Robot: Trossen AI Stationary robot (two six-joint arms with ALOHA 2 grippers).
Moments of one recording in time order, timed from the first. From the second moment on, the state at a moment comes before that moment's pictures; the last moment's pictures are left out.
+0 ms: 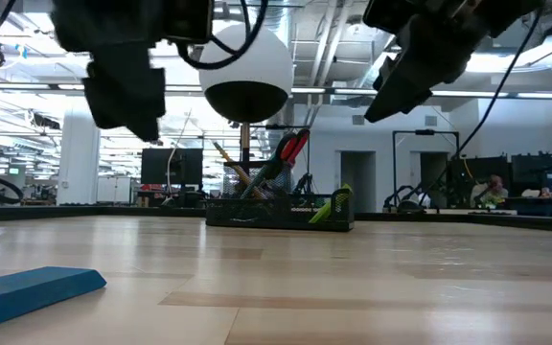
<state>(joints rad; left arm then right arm) -0.41 1.62 1.02 -0.32 0.04 -0.81 0.28 1.44 0.86 -0.22 0.05 0.21</state>
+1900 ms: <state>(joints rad) -0.54 1.89 1.20 -0.10 0.10 -1.38 0.21 1.52 0.86 -0.16 -0.17 -0.01</state>
